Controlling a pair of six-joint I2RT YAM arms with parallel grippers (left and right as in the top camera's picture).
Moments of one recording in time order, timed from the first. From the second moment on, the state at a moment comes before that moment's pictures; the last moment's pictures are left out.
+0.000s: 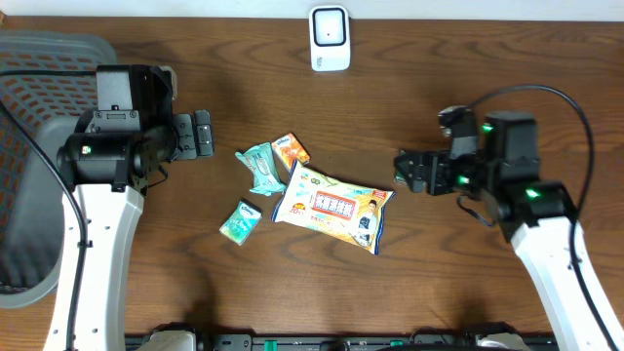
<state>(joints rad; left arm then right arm) 0.00 1.34 1.38 -1.00 0.01 -0.08 0.15 1.24 1.00 -0.66 -0.41 0.17</state>
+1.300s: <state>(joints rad) 0.00 1.34 1.38 -1.00 0.01 -0.08 0.14 1.94 1.26 -0.75 -0.16 0.30</state>
